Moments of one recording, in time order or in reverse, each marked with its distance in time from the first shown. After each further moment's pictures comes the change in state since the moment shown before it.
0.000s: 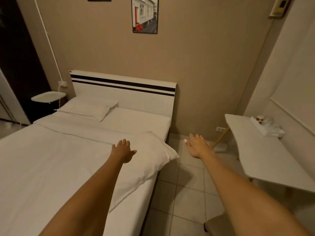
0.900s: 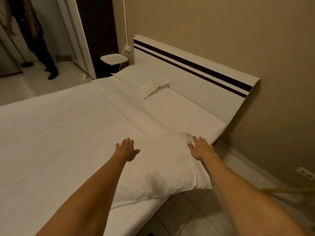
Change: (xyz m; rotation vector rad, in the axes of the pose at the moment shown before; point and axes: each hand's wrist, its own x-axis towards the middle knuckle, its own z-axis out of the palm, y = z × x) left_hand 0.239 -0.025 0.052 -0.162 -0.209 -0.469; right_hand 0.373 -0.089 0.088 -0.186 -0.314 -0.461
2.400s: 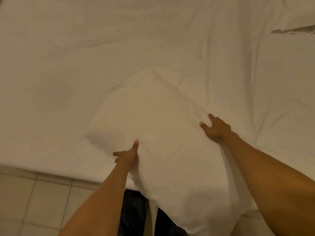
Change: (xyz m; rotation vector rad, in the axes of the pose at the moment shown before) left_hand 0.182 0.059 0.281 -1.677 -0.060 -1.779; right_hand 0.444 -0.105 0.212 -0.338 -0.560 -0.602
